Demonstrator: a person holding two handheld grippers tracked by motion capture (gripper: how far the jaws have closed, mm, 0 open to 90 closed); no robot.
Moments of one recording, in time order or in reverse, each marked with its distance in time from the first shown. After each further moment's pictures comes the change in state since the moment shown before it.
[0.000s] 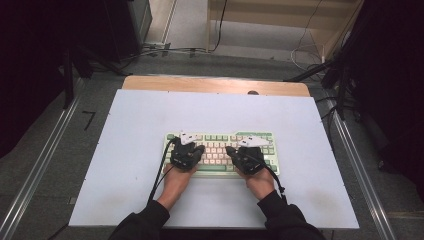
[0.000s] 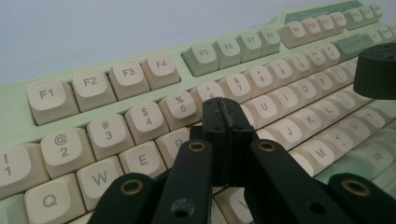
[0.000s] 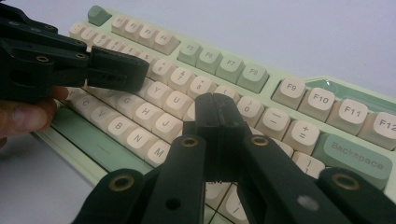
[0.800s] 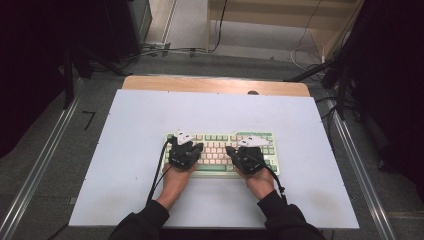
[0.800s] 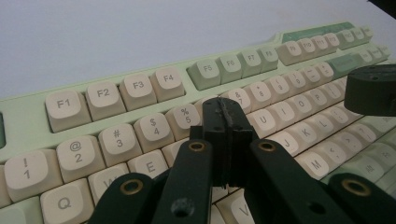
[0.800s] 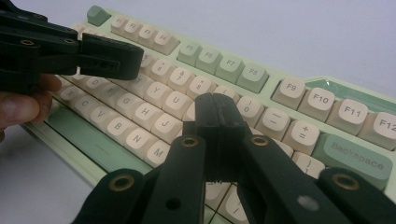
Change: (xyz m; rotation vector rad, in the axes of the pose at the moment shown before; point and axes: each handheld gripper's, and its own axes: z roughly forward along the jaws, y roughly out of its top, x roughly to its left) left arm 0.003 0.000 -0.004 -0.053 -0.006 -0.030; right arm 0.000 0.000 0.000 0.000 -0.002 0.002
